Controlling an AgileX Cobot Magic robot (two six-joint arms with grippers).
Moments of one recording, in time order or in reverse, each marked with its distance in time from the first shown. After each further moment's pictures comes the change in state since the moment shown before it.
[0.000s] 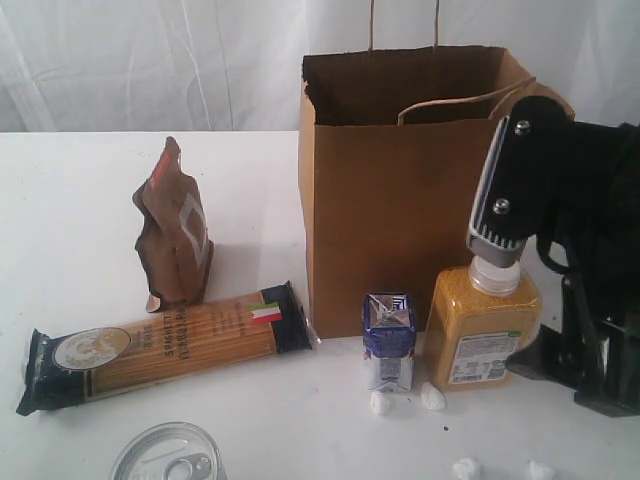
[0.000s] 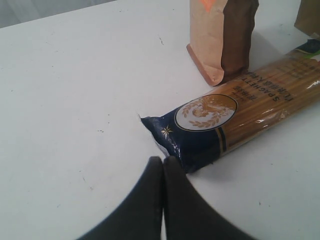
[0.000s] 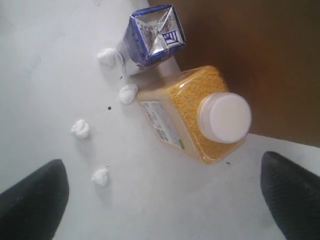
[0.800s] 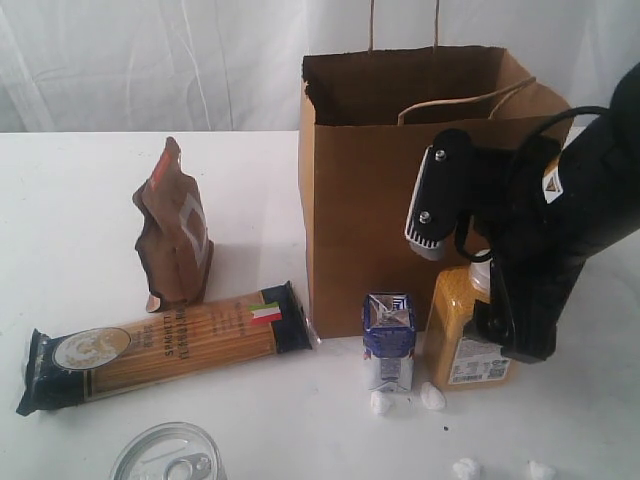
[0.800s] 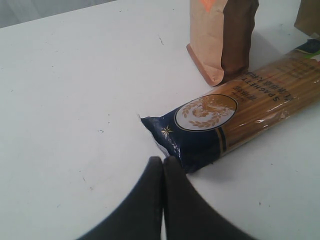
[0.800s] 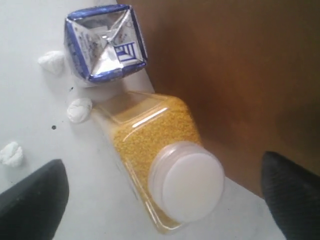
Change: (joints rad) left arm 0.000 0.000 0.000 0.000 0.000 0.000; right arm -0.067 0.245 0.000 -0.048 -0.220 -0.094
